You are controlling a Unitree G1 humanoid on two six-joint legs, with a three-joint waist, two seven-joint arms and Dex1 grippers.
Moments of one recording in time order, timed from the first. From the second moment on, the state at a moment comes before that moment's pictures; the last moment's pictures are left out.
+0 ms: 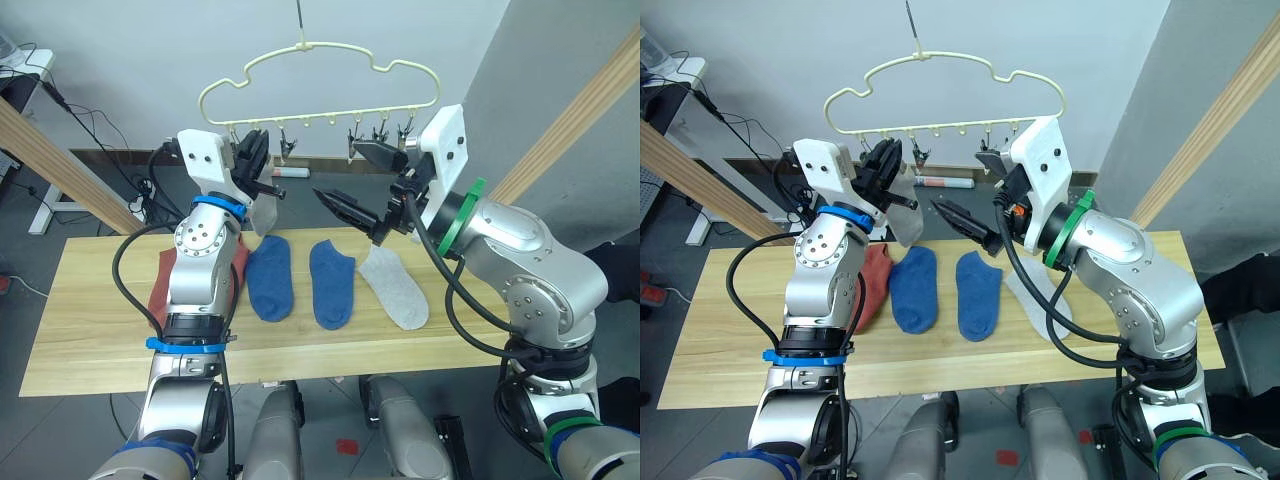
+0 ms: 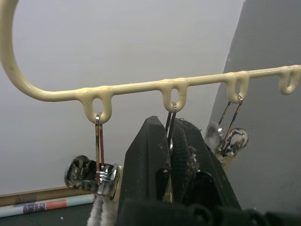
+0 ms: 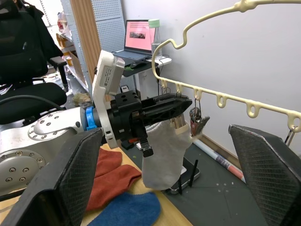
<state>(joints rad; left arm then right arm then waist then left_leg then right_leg) -0.67 0.29 0.12 0.15 -0.19 0.10 -0.28 -0.70 -0.35 0.08 -0.57 0.51 0.89 0.42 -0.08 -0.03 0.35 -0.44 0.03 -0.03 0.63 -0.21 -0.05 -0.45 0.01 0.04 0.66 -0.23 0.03</state>
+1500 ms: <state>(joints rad) -0.90 0.41 0.48 0.05 -0.85 1.45 -0.36 -0.53 -0.35 0.24 0.07 0.09 0.49 0.61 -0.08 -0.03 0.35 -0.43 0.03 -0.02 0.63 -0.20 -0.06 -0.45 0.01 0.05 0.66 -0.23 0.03</state>
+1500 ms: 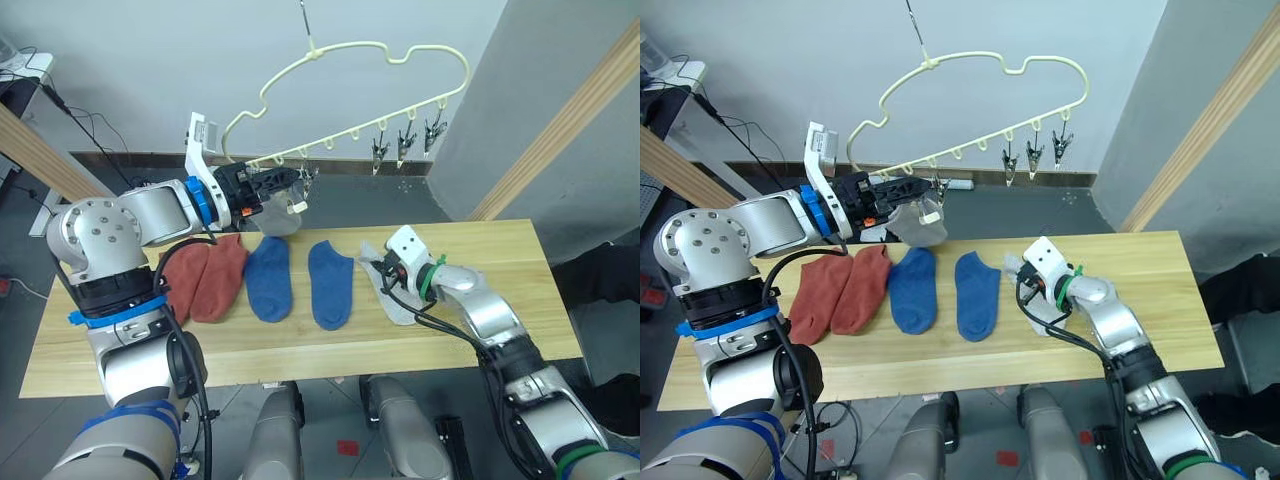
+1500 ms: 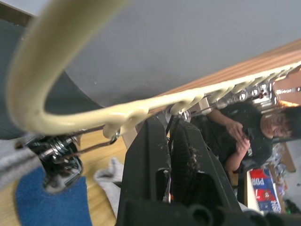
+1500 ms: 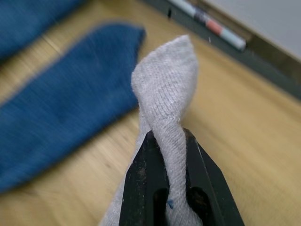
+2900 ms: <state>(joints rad) -0.90 0.35 0.52 0.04 -0.88 1.46 -0.29 -0.68 -0.22 0.28 -0.22 0.23 0.84 0.55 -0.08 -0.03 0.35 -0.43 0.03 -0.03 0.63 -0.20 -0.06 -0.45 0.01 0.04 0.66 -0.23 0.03</state>
